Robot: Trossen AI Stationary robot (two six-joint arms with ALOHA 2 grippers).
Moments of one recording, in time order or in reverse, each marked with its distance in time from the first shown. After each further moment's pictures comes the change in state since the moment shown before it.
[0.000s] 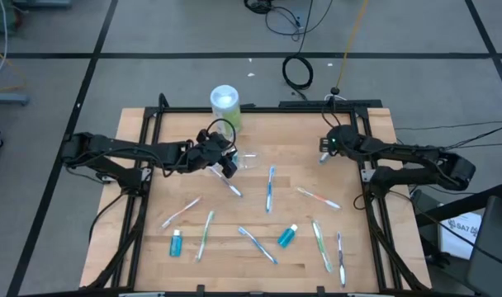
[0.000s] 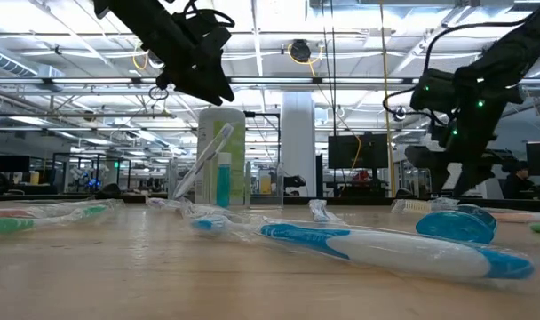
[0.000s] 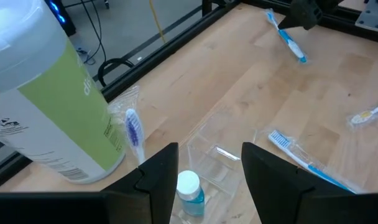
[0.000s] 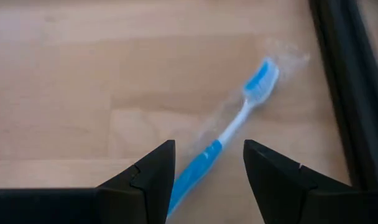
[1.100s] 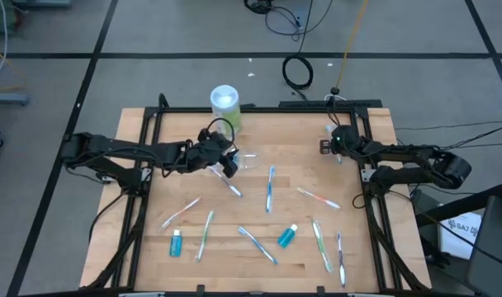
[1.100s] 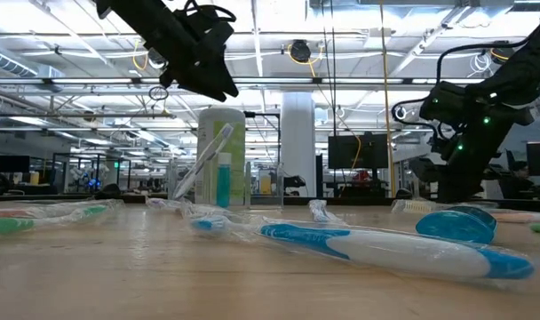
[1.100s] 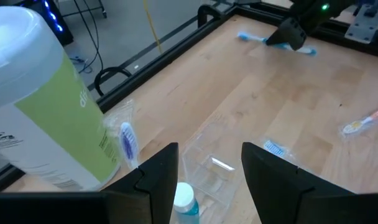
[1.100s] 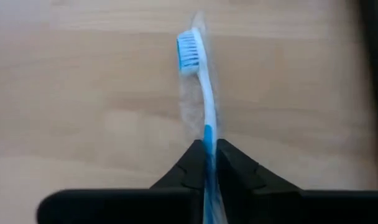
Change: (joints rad) left arm -0.010 -0.006 0.000 0.045 0.000 0.024; right arm -0.106 0.062 -0.121 0.323 -0.133 -0.251
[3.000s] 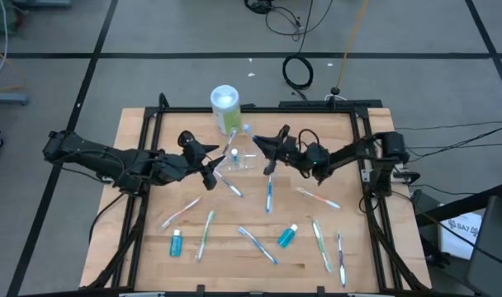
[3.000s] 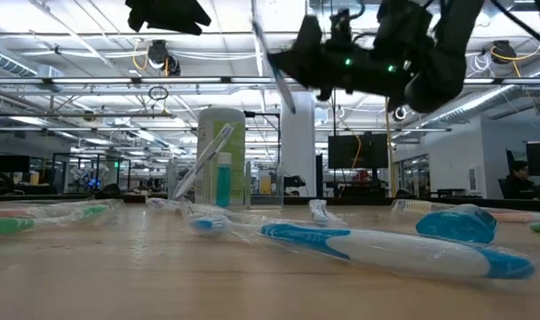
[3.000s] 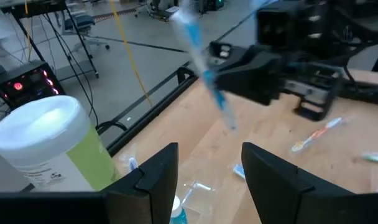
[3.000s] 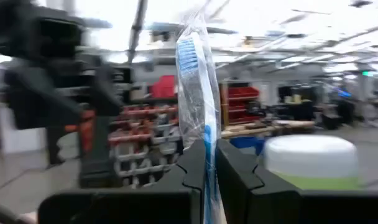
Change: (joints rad) left arm -0.247 -0.246 0.000 -0.068 -0.208 0.109; right arm 0.645 0.675 0.462 1.523 -0.093 -0.547
